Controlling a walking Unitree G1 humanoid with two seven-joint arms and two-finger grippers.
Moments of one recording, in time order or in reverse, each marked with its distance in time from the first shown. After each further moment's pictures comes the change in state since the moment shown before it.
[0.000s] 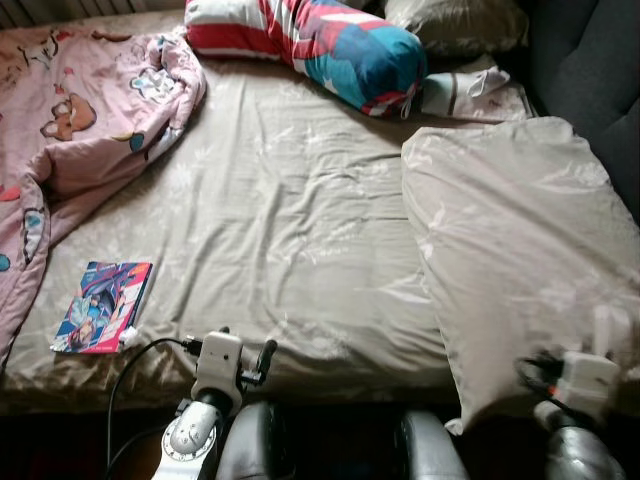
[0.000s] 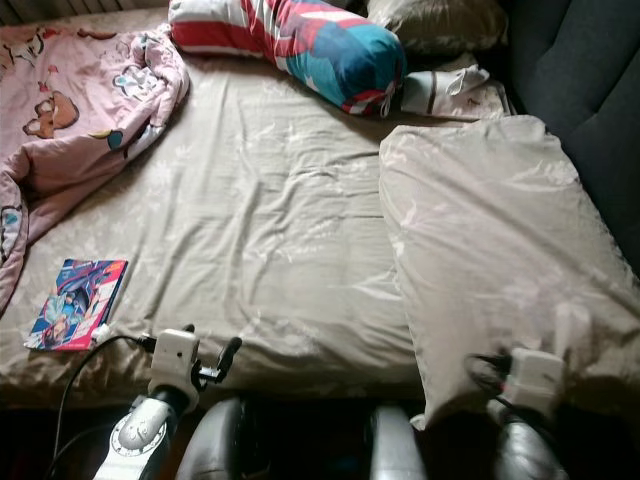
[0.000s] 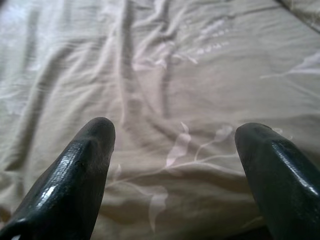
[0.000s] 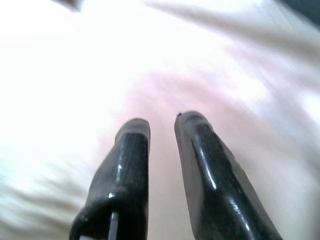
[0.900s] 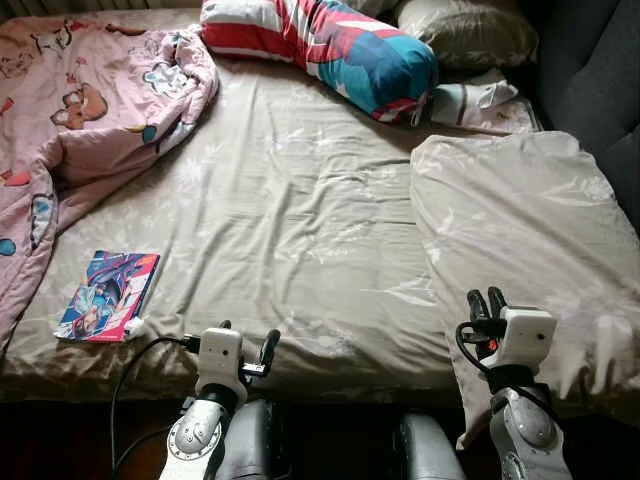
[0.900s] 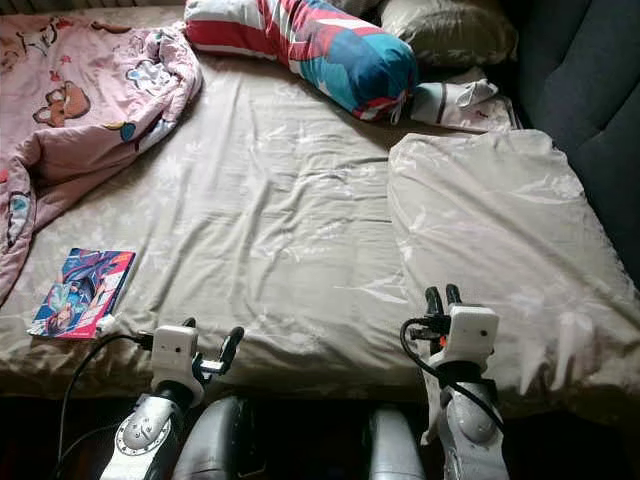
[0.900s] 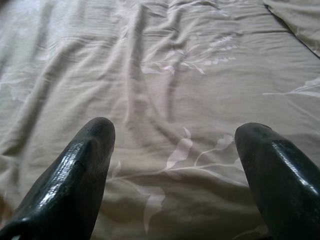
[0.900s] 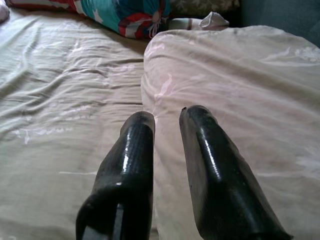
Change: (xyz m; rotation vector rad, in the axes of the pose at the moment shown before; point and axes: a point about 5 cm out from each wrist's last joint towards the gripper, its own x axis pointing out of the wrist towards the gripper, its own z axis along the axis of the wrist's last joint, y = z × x) left arm 0.000 -0.004 0.003 -0.069 -0.023 0.033; right arm 0.004 0.039 0.023 0.026 -0.051 0.089
